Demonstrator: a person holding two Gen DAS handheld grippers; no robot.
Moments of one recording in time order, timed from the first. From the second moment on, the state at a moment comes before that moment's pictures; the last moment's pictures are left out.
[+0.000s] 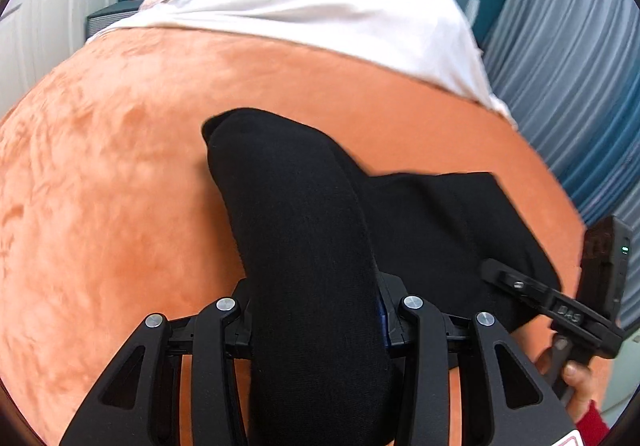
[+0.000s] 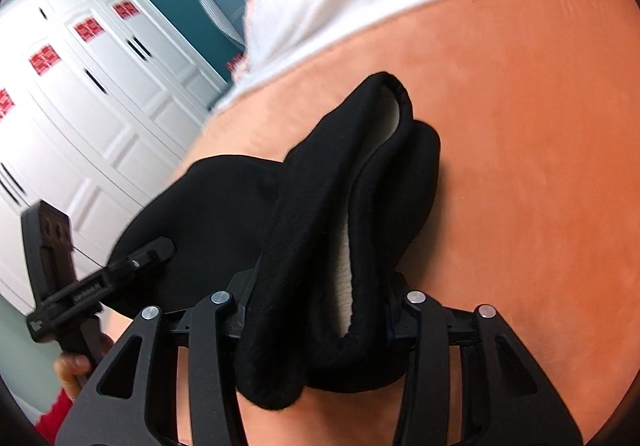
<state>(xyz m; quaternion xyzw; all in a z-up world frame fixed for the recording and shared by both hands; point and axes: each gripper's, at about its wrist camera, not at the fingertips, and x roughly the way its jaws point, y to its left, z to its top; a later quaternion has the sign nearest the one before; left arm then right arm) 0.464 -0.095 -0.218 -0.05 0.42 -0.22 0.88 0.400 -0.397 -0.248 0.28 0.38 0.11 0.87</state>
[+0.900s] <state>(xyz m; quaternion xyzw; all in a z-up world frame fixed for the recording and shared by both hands) 0.534 -0.131 -0.229 0.03 0.48 -0.07 0.87 0.499 -0.355 -0.240 0.12 0.44 0.04 0.89</state>
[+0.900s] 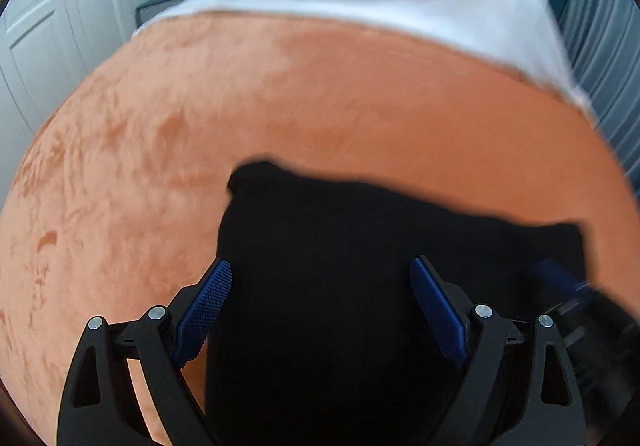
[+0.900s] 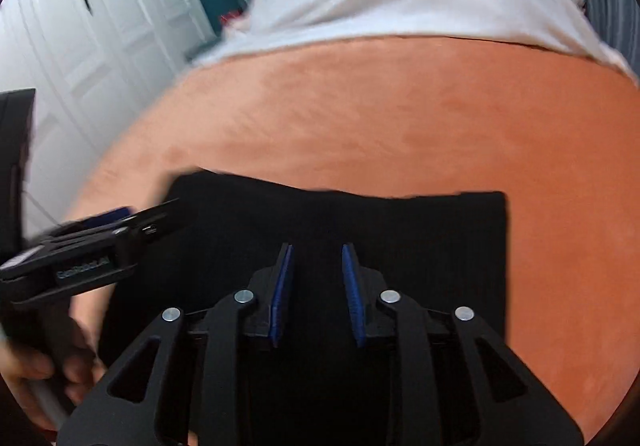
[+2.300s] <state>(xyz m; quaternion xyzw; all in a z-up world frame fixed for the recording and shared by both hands) 0.333 -0.105 -0.151 0.08 0.44 -0.07 0.89 0.296 -0.360 -0.163 0.18 0.39 0.04 0.90</state>
